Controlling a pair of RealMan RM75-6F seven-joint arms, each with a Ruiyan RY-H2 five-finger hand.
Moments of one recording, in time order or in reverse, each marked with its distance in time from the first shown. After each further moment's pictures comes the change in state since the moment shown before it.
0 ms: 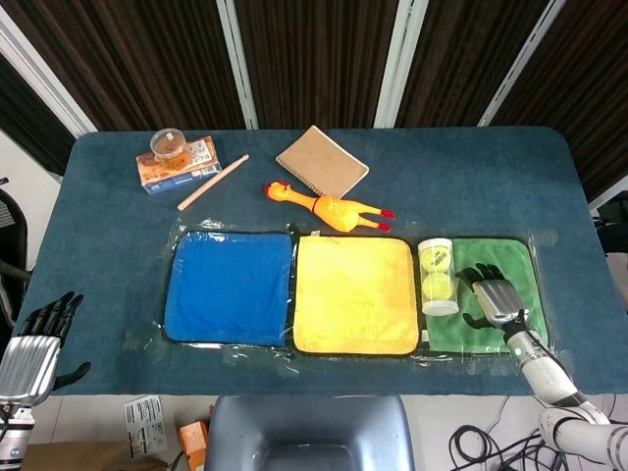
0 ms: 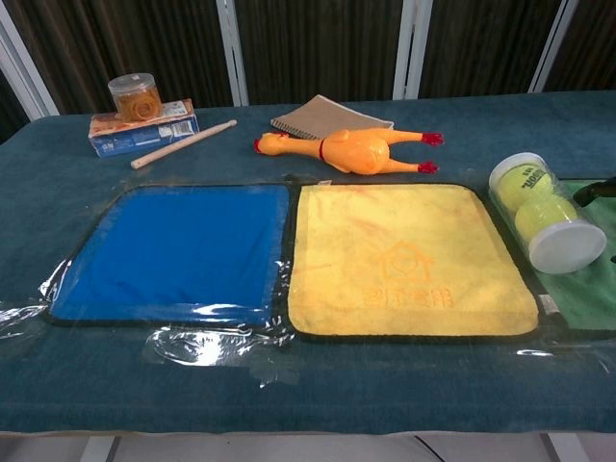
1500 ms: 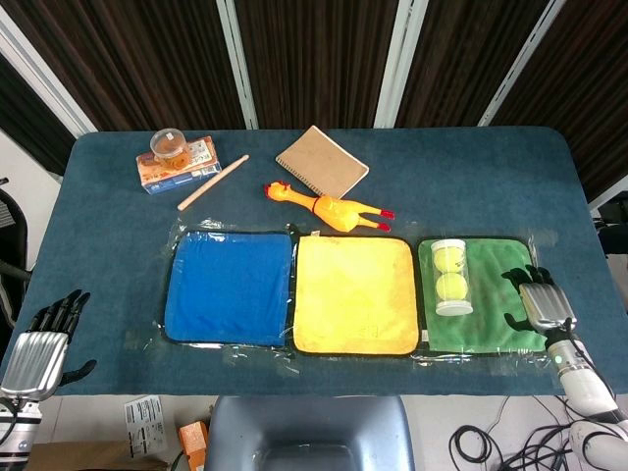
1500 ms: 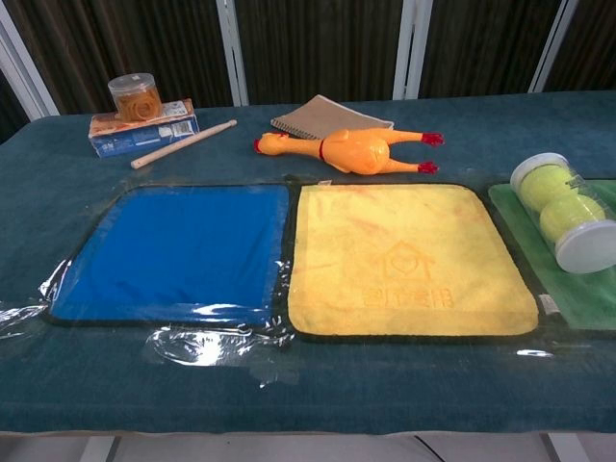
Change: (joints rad) left arm -0.020 -0.013 -0.009 -0.003 -0.025 -0.036 0.024; right arm -0.112 0.039 0.017 0.083 -0.016 0.056 0.068
